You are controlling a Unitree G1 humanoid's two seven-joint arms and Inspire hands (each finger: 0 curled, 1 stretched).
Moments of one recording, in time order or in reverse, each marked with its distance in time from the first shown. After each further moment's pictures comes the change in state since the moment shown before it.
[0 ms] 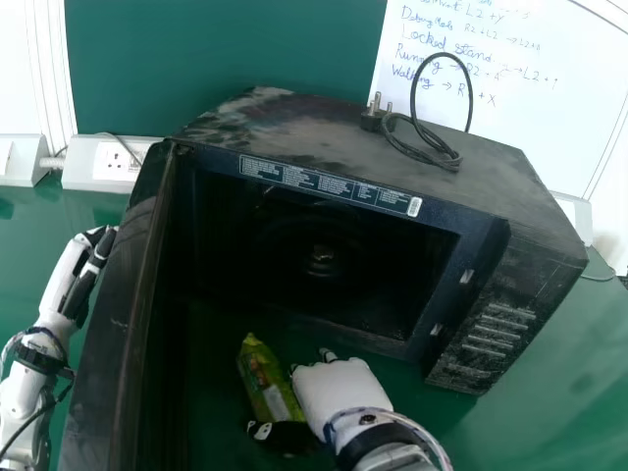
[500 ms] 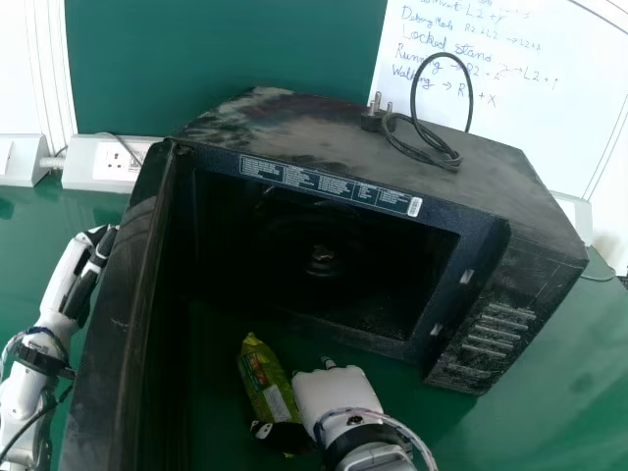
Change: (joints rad) left arm 0.010 -0.009 -0.001 -0.041 0.023 0.032 0.017; right arm 0.018 0.028 0.022 0.094 -0.065 0.027 -0.071
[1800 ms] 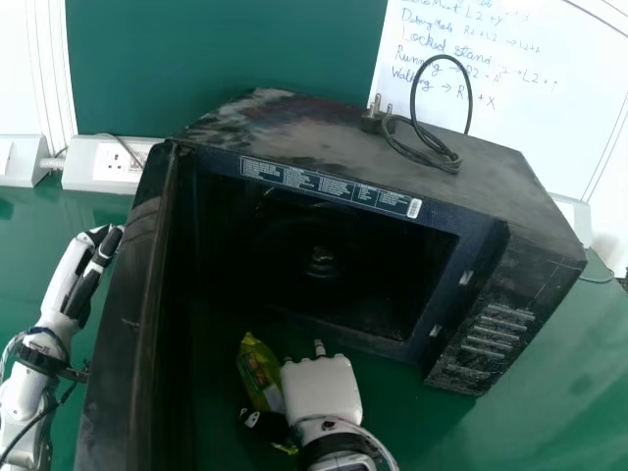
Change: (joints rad) left arm 0.005 -0.005 0.000 -0.023 0.001 0.017 -0.001; right arm 0.037 -0.007 0.123 0.194 -0.168 0.140 -0.313
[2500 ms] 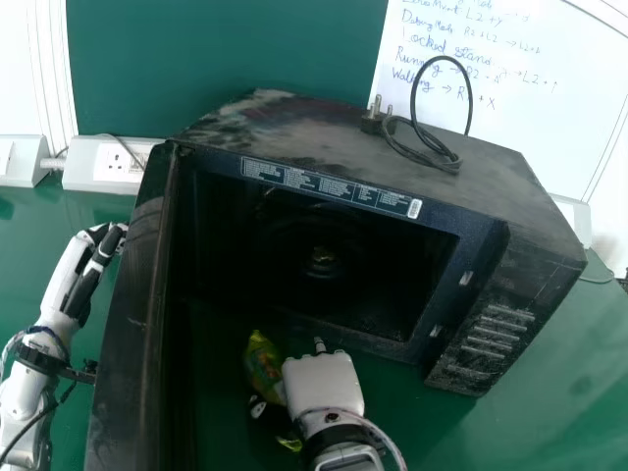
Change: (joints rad) left arm 0.001 0.000 0.000 -0.012 0.000 0.006 0.000; right arm -0.026 -0.043 -0.040 -0.020 0.110 -0.020 0.031
